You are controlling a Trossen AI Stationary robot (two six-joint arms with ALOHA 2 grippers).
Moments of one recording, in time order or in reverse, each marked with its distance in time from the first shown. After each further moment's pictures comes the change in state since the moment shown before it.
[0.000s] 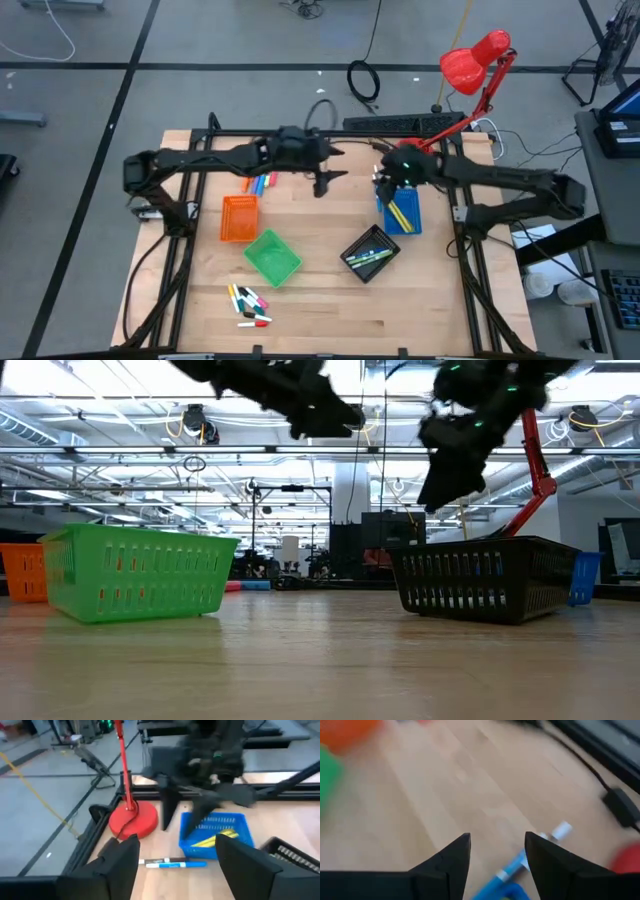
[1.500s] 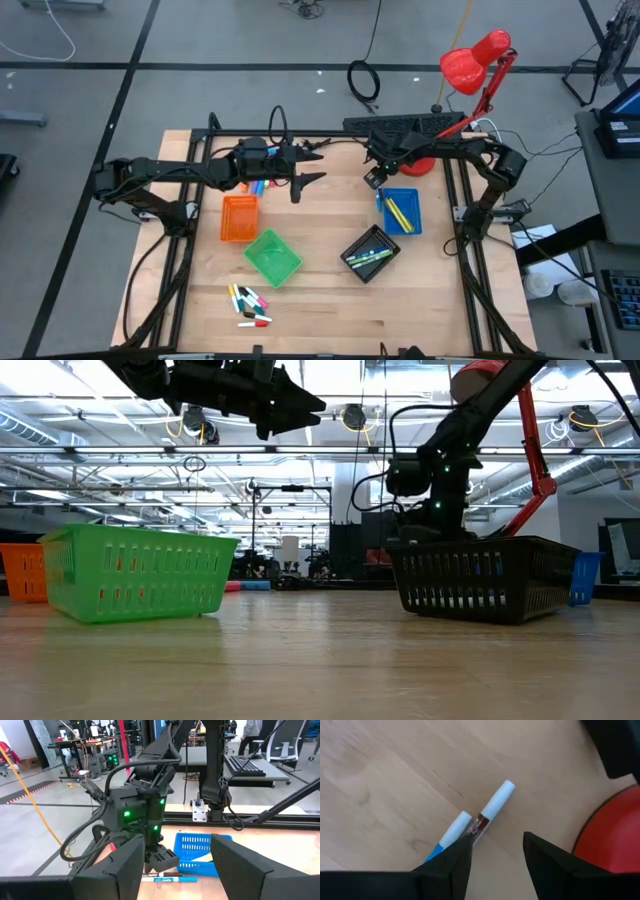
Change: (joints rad) left arm 0.007 -0.221 -0.356 0.346 0.025 -0.066; right arm -0.226 0.521 0.194 -0.153 0.027 -0.039
